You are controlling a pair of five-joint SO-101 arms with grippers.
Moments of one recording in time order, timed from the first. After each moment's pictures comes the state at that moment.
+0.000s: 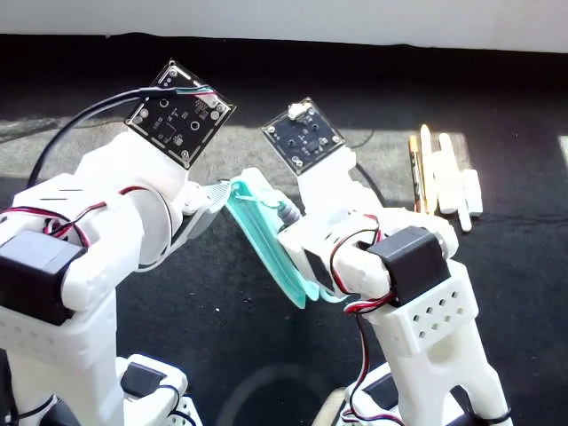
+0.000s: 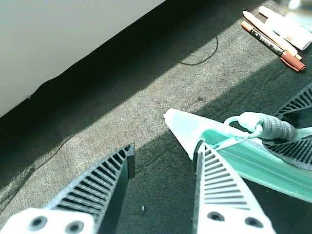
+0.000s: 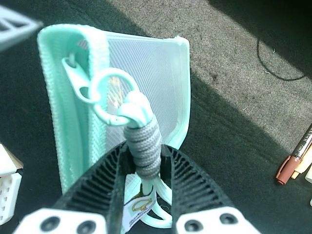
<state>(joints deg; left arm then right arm) 11.6 -33.8 -18.2 101.0 -20.7 -33.1 -35.8 3.1 93.1 7.8</state>
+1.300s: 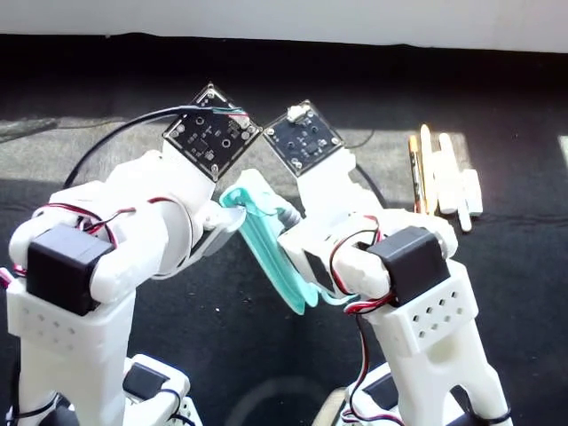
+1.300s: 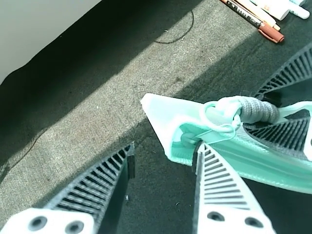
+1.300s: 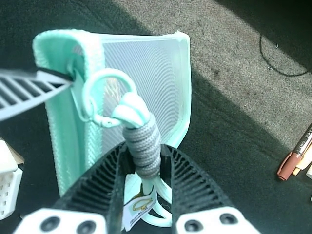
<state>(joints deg) 15.3 -33.6 -9.1 100.1 -20.6 -33.1 -35.8 3.1 94.1 7.9</state>
